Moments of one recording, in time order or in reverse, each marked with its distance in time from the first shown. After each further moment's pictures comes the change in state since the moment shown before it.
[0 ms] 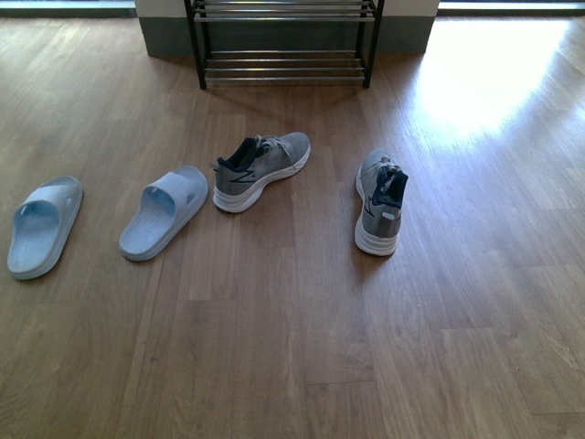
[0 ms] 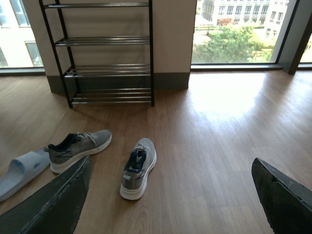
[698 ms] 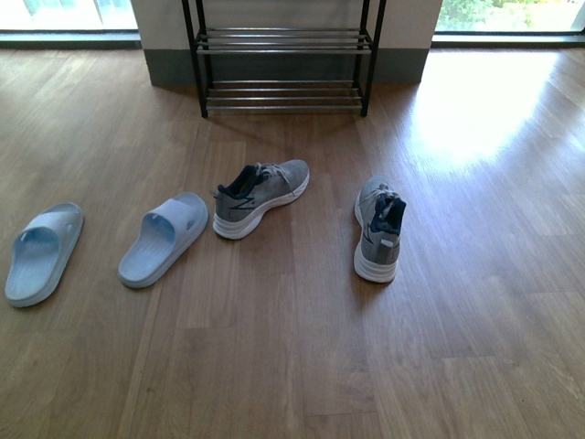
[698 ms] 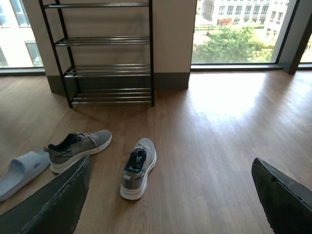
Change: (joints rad) left arm 0.000 0.000 0.000 0.000 0.000 0.000; right arm 0.000 0.000 0.000 0.000 0.000 0.000
